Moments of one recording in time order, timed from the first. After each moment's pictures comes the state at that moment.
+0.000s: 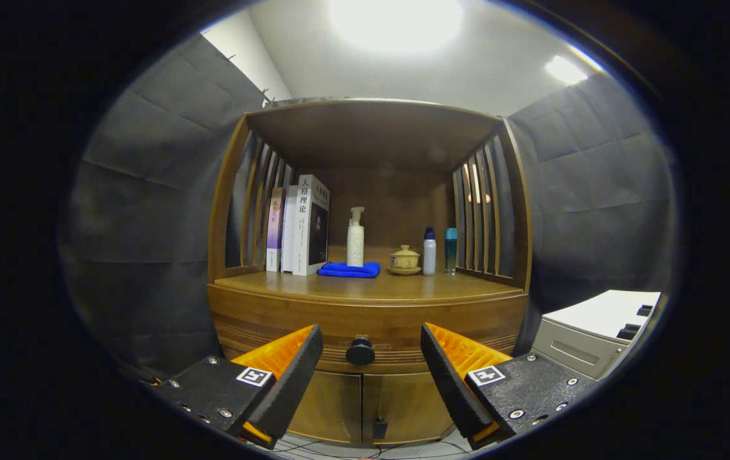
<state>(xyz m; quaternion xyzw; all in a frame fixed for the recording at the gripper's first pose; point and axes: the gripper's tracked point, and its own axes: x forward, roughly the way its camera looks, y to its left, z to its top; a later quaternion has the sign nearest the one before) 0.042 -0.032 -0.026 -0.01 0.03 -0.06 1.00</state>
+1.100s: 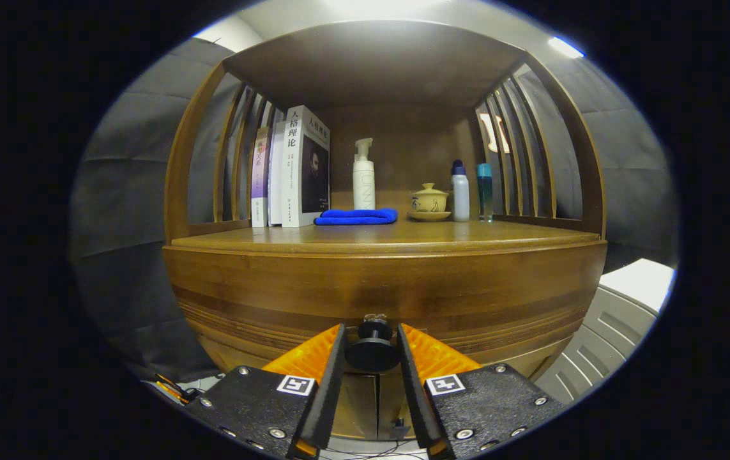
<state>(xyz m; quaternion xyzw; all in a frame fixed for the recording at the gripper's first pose) 0.134 -0.034 -0.125 0.00 0.12 -0.03 0.99</state>
